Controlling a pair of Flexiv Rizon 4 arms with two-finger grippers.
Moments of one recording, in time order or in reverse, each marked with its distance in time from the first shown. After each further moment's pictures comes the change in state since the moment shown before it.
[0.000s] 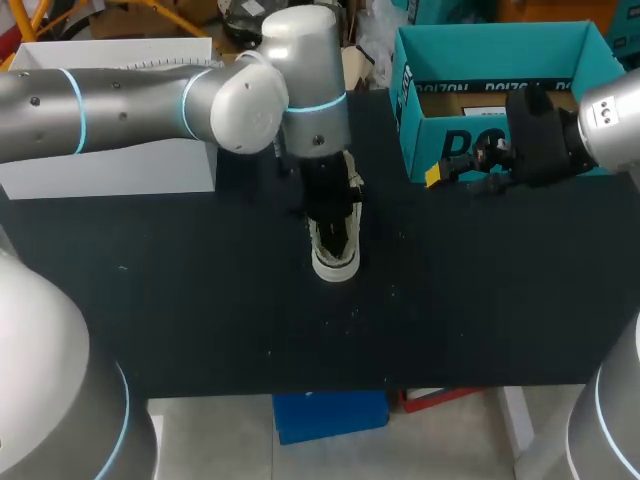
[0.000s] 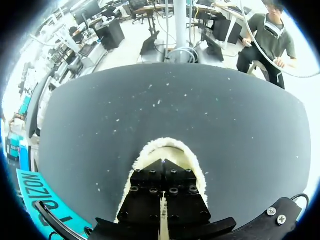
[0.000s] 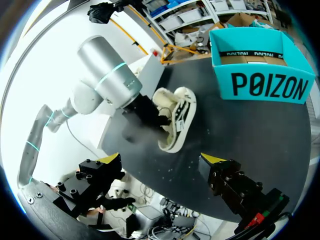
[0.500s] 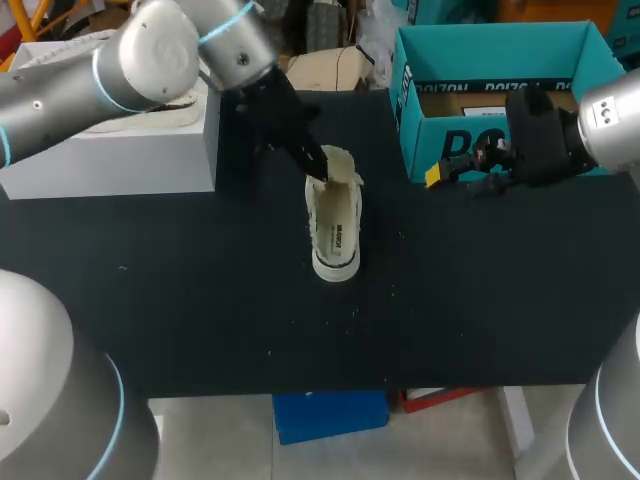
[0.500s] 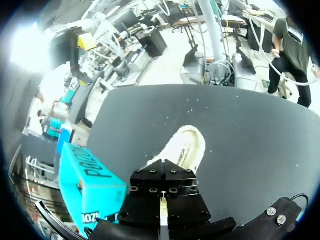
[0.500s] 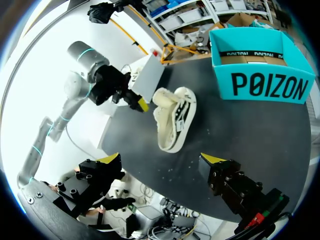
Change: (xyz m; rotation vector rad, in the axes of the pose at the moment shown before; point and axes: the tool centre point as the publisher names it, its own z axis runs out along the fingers) left arm 0.004 0.024 -0.144 0.038 -0.402 -0.126; right arm 0.000 0.000 0.000 0.000 0.000 0.000
